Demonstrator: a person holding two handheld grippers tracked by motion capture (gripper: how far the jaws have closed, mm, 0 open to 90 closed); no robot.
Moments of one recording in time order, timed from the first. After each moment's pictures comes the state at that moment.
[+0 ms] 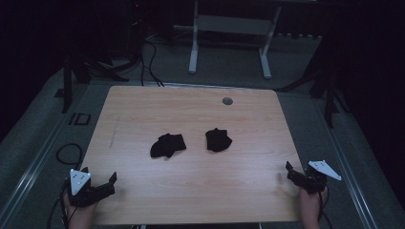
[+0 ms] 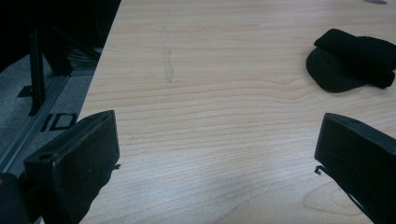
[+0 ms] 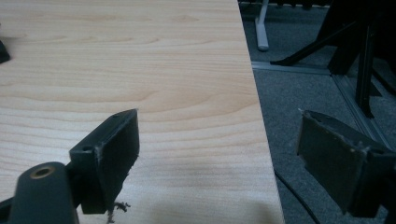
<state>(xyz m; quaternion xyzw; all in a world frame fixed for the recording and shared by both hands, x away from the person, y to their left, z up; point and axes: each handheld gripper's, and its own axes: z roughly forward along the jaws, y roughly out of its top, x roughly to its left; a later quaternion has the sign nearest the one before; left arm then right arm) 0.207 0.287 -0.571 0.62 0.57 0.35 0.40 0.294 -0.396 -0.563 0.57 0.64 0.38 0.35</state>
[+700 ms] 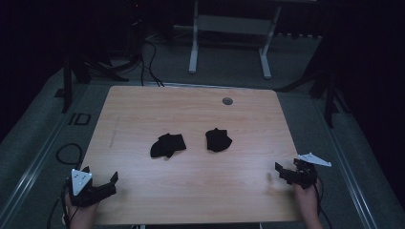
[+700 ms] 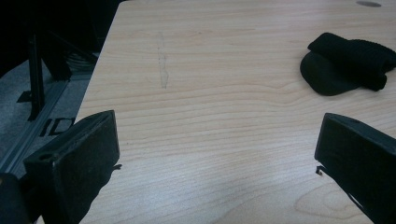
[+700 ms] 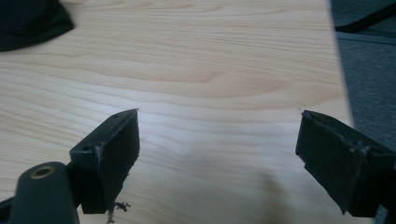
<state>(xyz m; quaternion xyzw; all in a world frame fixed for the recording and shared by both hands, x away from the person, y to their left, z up) 0.207 0.283 -0.569 0.62 0.56 0.35 0.41 0.314 -0.372 -0.552 0.54 0.72 0.37 0.24</state>
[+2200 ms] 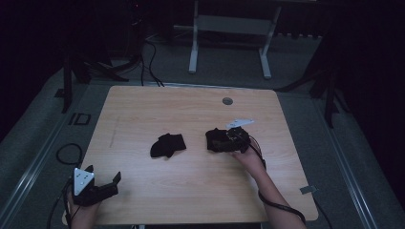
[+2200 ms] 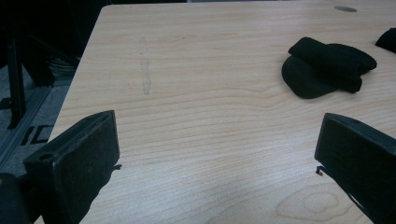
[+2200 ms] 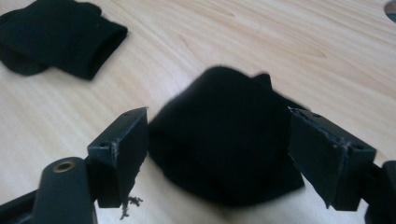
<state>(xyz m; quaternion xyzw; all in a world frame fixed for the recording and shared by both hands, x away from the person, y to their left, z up) 0.209 0.279 -0.568 0.63 0.55 0.34 0.43 0.423 -0.174 -0.531 0.36 0.84 0.37 0.14</state>
